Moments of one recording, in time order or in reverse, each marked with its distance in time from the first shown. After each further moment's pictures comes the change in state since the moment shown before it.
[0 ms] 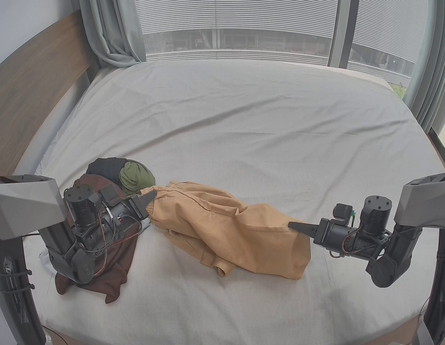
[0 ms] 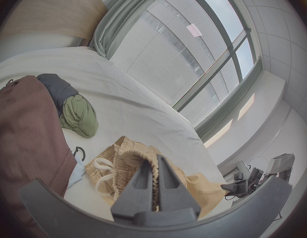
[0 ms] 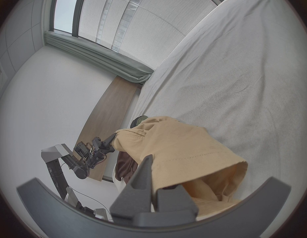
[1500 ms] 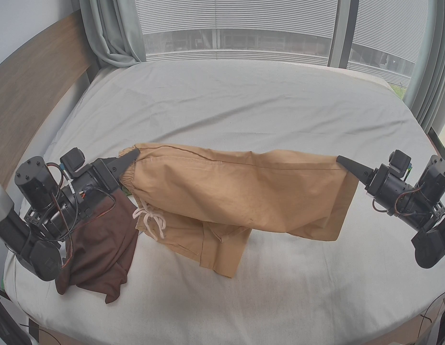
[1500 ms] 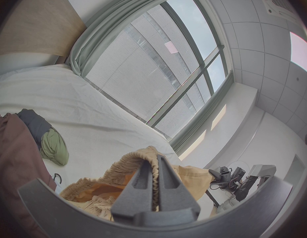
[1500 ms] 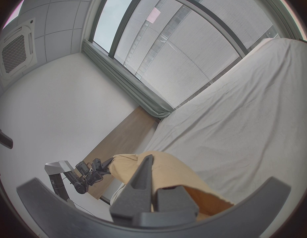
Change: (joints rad) left arm 0.008 -0.360 0.089 -0.001 -0.124 -0.077; right arm -0.125 -0.427 0.036 0.008 0.004 -0.033
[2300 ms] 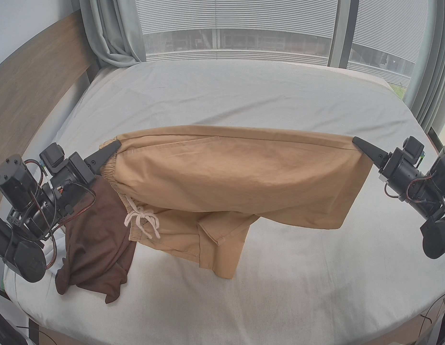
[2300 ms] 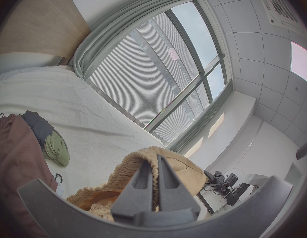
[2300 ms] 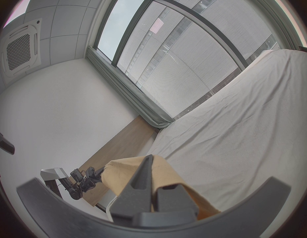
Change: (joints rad) left arm 0.070 -0.106 0.047 0.002 -0.037 -0.090; right arm -0.082 -0.047 -0.048 0.000 0.009 0.028
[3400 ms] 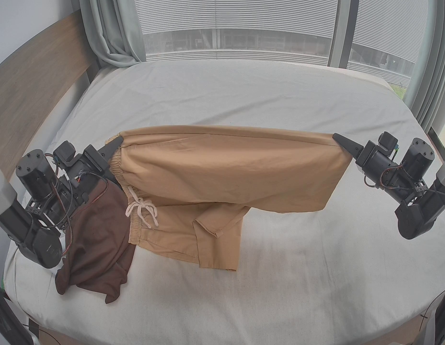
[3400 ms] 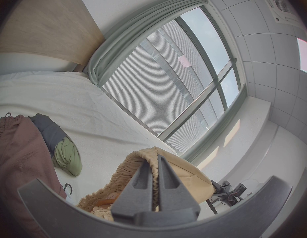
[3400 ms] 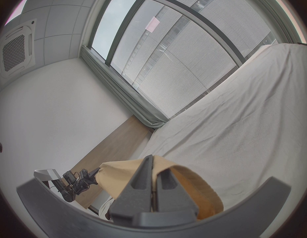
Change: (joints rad) left arm 0.006 0.150 -0.128 0.001 0.164 0.005; right arm -0.008 0.248 -0.253 0.025 -0.016 0.002
